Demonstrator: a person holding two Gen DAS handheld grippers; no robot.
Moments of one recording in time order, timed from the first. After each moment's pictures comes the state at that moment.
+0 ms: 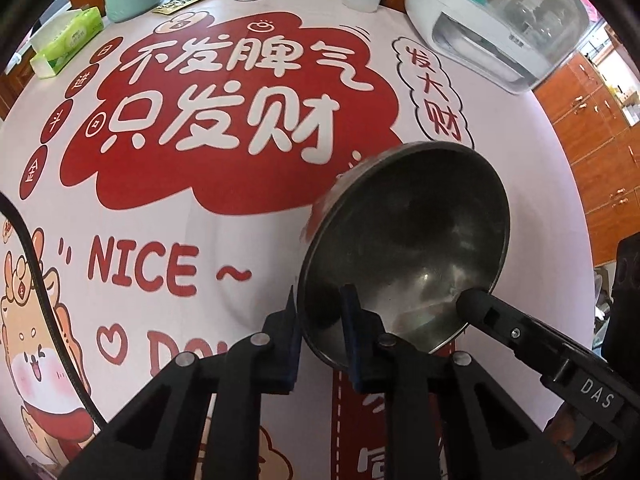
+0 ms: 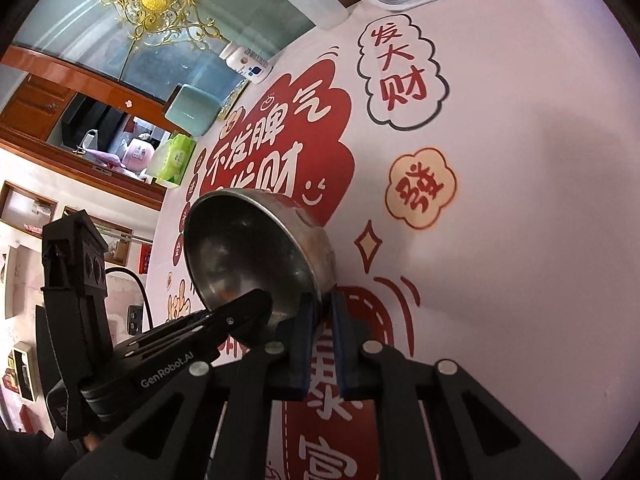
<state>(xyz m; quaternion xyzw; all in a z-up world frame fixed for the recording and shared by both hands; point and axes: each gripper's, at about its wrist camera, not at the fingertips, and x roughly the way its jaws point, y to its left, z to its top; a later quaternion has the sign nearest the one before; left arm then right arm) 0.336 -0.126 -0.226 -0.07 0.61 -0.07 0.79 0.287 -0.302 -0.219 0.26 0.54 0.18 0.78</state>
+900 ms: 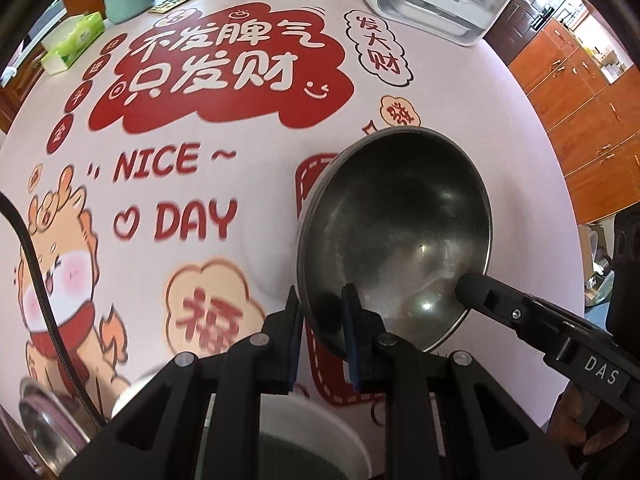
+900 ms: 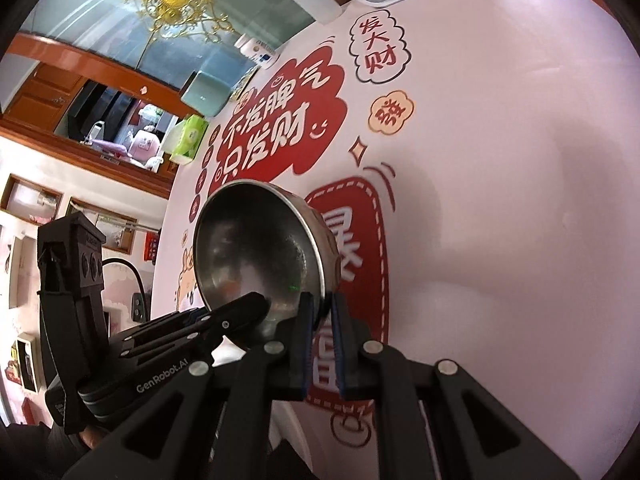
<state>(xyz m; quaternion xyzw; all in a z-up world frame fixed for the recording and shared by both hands) 0.229 -0.139 -0.185 -0.04 0.62 -0.10 0.78 0.181 -0.313 -0.186 0.26 0.55 0.18 0.77</state>
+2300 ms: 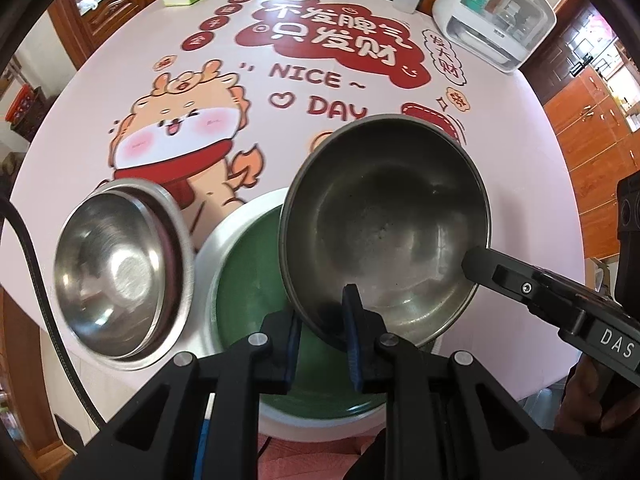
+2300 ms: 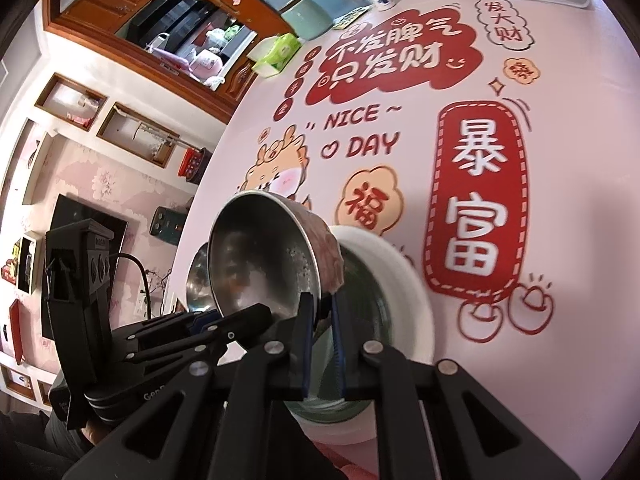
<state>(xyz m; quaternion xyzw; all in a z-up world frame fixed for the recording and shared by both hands) 0.080 -0.031 -0.148 -0.10 0.61 -0.01 0.79 0.092 -0.203 -0.152 0.17 0.57 0.30 0.75</state>
